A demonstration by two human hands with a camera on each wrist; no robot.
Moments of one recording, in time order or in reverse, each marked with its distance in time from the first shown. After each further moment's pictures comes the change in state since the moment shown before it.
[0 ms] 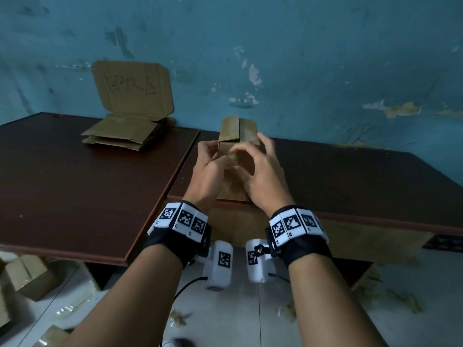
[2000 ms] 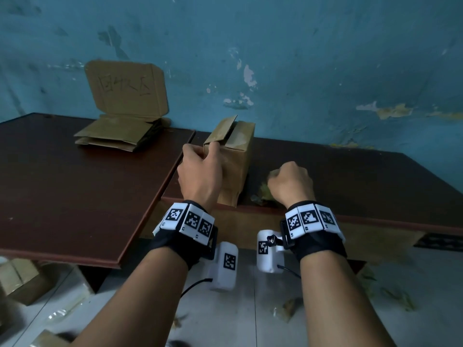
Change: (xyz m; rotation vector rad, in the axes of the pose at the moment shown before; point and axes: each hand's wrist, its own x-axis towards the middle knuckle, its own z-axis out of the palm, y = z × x) left_hand -0.012 0.018 0.015 0.281 0.343 0.015; right_hand 0.003 0.021 -0.041 -0.311 -0.063 0.614
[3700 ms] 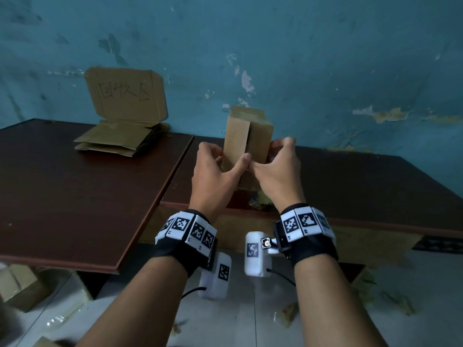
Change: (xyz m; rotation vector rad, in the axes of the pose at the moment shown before) left_hand 0.000 -0.019 0.013 0.016 -0.210 0.270; right_hand 0.000 -0.018 0.006 0.640 0.252 -0.319
